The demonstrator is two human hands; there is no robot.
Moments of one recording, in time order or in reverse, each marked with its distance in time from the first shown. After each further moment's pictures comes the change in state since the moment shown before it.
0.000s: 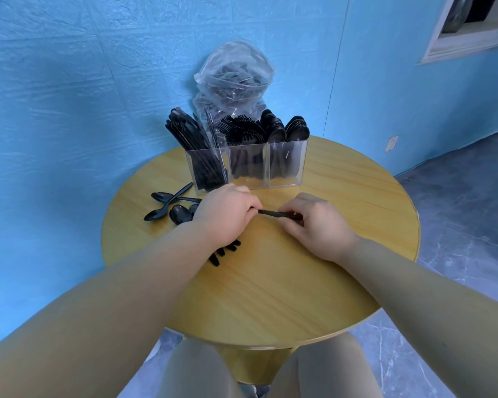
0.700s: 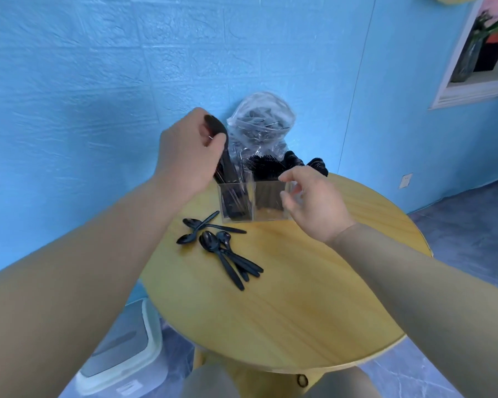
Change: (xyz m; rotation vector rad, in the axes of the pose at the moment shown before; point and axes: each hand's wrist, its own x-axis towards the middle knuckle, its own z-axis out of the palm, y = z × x) left_hand -0.007 -0.029 -0.145 -0.350 0.719 -0.380; right_hand 0.051 -0.064 -0.045 0.049 0.274 -0.086
